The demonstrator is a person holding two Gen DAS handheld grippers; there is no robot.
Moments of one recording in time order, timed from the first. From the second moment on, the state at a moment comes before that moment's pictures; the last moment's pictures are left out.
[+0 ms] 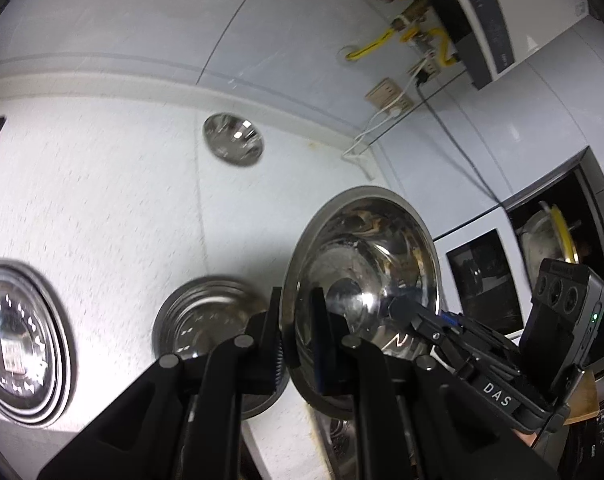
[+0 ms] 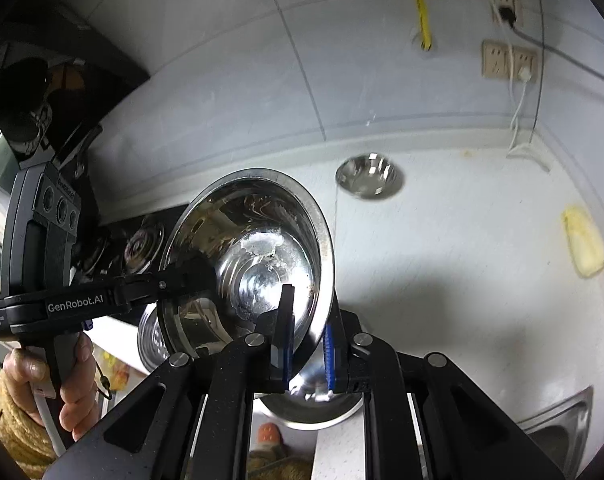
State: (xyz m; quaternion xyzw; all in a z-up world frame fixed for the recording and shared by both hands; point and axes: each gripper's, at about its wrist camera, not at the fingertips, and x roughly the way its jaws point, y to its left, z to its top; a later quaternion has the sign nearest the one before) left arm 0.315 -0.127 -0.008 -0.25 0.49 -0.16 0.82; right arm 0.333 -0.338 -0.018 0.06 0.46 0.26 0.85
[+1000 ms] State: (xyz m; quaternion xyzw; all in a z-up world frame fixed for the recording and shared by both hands) left arm 0.310 -0.124 -0.178 -0.23 0.54 -0.06 0.81; right arm 0.351 -0.322 -0.186 0.09 0.59 0.27 0.76
